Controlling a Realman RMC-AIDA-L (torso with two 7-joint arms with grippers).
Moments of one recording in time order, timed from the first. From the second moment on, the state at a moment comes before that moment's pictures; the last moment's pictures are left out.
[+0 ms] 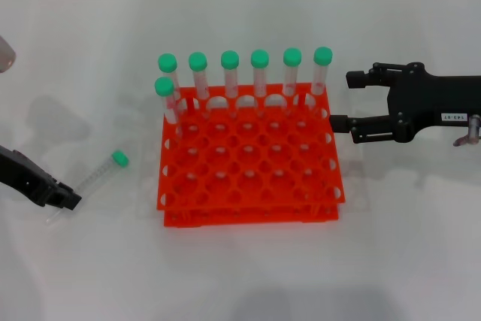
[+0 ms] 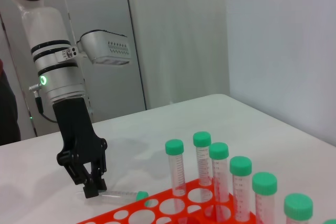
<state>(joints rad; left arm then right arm) -0.66 -1.99 0.76 0.86 2.78 1.64 -2.02 0.42 2.01 -1.18 -0.98 -1.68 -1.39 1.52</state>
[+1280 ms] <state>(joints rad) -0.66 -2.00 0.75 0.86 2.79 1.62 -2.02 0.42 2.01 -1.18 -0.98 -1.67 -1.38 1.52</state>
